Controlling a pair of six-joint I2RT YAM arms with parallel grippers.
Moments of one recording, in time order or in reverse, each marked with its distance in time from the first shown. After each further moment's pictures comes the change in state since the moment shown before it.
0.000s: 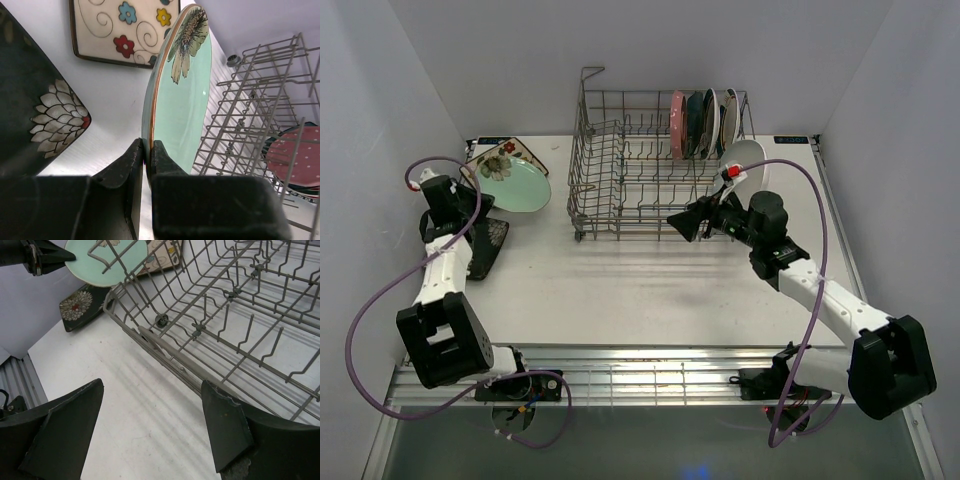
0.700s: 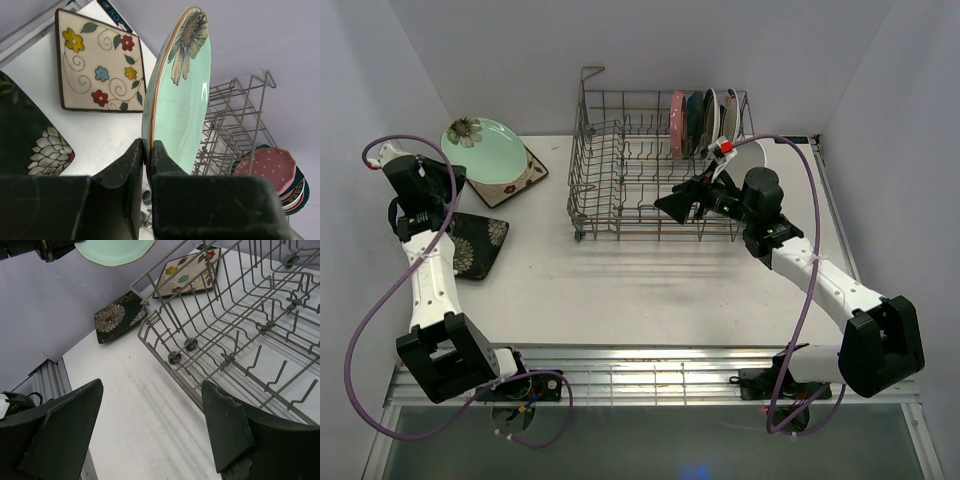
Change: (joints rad) left arm 0.083 -0.080 0.204 -0.097 0.026 0.001; right arm 0.006 0.116 0.192 0.002 -0.131 0.068
